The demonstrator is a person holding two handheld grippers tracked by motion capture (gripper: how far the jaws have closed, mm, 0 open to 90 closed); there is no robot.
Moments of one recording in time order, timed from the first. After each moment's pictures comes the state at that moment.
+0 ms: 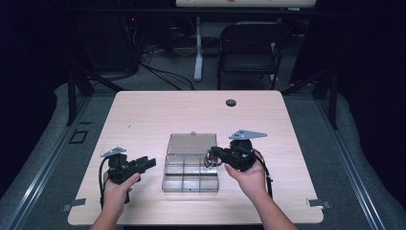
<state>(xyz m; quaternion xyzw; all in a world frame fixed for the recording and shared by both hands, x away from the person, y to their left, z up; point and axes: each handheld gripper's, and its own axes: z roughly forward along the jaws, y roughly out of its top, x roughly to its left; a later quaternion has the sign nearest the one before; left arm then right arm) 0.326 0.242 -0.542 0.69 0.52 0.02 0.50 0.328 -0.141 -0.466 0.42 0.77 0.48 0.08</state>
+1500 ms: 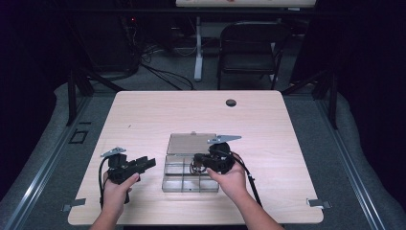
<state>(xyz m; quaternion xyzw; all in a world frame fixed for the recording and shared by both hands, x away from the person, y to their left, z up) 0.327 0.243 -0.542 0.69 0.52 0.02 0.50 0.343 -0.092 -0.503 0.41 0.79 0.46 0.04</state>
